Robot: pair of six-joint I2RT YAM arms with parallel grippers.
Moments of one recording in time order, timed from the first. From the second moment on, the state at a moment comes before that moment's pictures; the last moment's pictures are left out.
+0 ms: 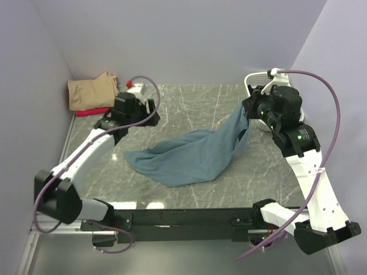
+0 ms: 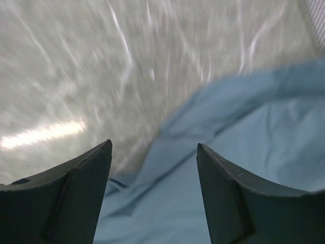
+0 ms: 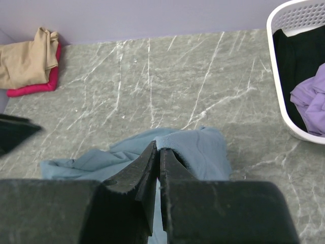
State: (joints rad) left arm -0.39 1.33 1.15 -0.31 0.05 -0.33; right arm 0.29 1.06 1.41 -0.65 0.06 0.29
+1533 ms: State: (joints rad) left arm -0.41 1.69 1.13 -0.28 0.27 -0.34; right arm 0.29 1.06 1.40 -0.64 0.06 0.29
